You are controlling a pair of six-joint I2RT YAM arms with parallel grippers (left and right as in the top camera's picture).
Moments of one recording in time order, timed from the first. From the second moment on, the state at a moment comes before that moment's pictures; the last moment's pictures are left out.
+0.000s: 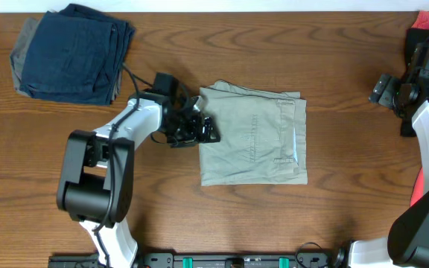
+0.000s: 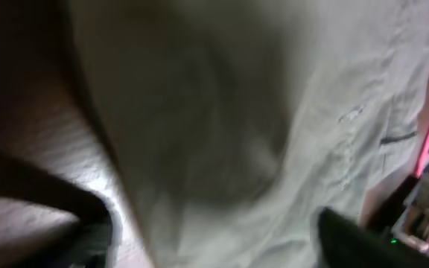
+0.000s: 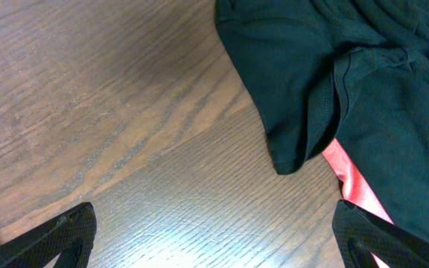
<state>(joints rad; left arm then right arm) -0.24 1.95 1.15 -0.66 0.68 -0.15 -0.27 1.63 1.31 -0.72 0.22 0.21</state>
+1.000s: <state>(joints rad) -0.11 1.99 1.67 -0.84 -0.09 -0.21 -0.27 1.63 1.31 -0.72 0.22 0.21</state>
